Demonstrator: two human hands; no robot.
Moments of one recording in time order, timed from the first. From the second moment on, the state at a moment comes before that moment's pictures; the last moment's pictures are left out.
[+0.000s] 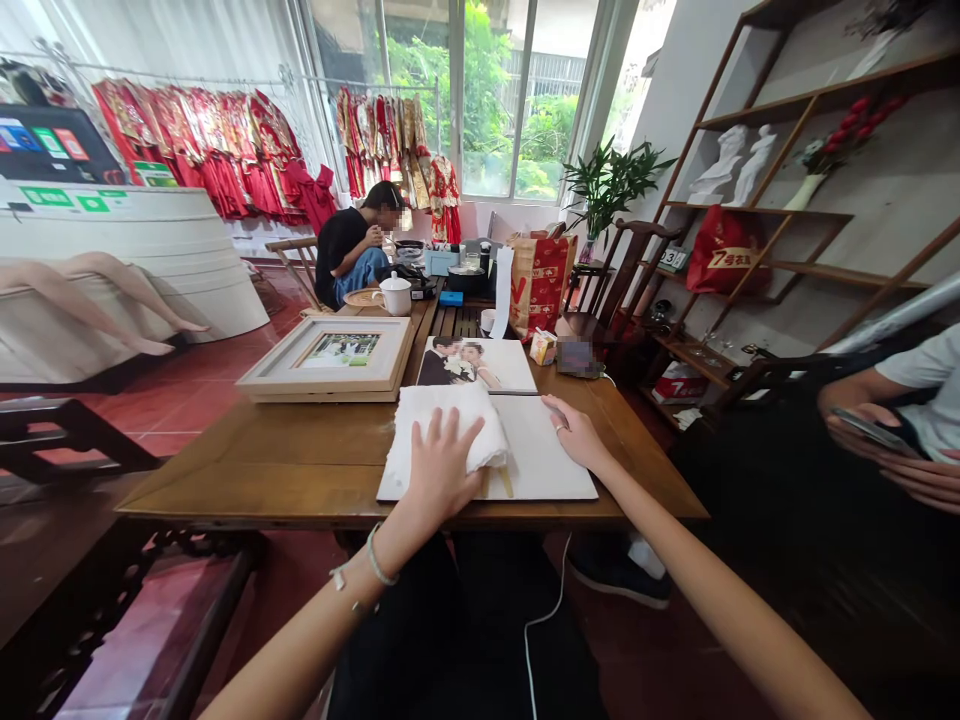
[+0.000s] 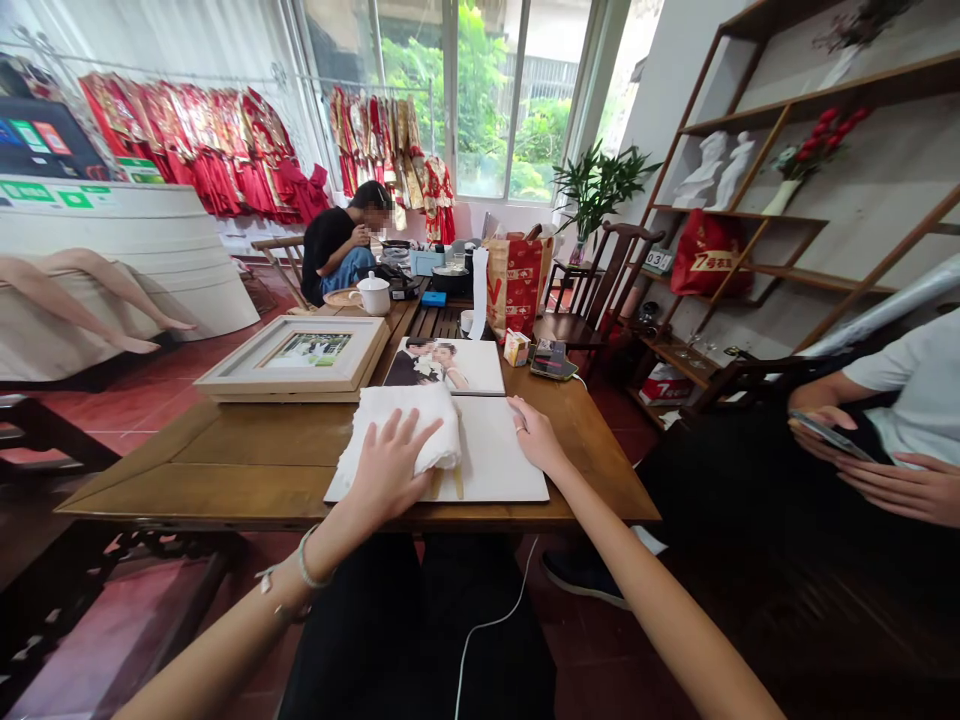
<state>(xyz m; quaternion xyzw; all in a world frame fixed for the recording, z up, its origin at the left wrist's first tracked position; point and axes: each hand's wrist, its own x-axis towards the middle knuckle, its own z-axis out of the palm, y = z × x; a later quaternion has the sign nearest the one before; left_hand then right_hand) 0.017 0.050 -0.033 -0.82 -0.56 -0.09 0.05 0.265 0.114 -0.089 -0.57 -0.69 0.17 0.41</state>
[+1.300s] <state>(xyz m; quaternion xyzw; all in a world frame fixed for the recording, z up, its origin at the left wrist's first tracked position) -0.051 0.018 -0.019 -0.91 -0.41 -0.06 -0.02 0.263 0.115 -0.092 -0.57 -0.69 0.15 0.41</state>
